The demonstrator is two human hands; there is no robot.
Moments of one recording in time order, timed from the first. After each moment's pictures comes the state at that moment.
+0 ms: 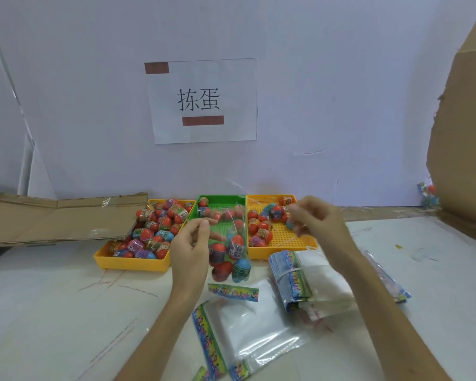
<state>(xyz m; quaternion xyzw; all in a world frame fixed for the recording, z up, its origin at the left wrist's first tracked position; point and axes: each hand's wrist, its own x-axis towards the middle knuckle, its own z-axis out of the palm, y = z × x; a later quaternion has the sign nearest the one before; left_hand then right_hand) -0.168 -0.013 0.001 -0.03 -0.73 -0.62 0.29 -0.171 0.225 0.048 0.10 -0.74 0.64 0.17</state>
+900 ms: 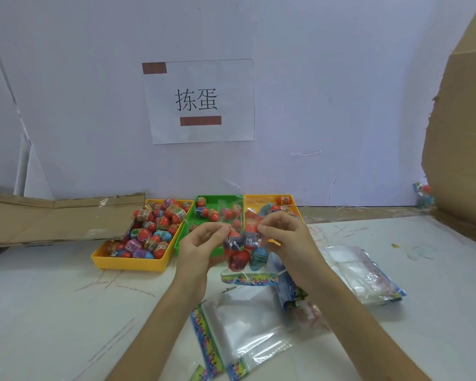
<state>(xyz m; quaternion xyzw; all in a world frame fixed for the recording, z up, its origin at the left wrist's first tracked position) -0.158 -0.005 0.012 -0.07 -0.59 -0.80 0.07 -0.163 0.175 0.031 0.07 -0.62 0.78 0.04</state>
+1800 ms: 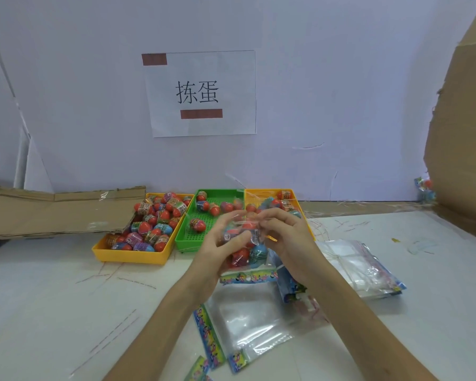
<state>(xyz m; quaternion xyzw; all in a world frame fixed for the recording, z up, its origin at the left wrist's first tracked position) -0.150 0.005 0.014 -0.15 -0.61 -0.77 -0.07 -0.163 0.171 0.028 0.08 -0.60 0.80 0.03</state>
